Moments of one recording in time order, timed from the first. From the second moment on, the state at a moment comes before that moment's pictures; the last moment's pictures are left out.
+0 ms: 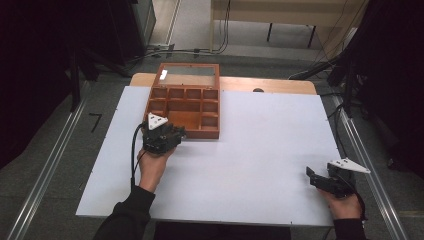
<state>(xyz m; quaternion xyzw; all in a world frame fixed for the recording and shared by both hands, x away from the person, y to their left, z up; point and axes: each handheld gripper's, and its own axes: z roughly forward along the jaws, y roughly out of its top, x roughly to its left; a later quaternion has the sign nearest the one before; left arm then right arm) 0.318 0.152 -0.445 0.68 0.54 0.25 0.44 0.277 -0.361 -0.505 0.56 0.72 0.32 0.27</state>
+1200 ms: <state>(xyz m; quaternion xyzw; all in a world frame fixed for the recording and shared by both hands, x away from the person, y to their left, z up) 0.359 0.149 -0.446 0.66 0.57 0.26 0.42 0.276 -0.361 -0.505 0.56 0.72 0.32 0.27</state>
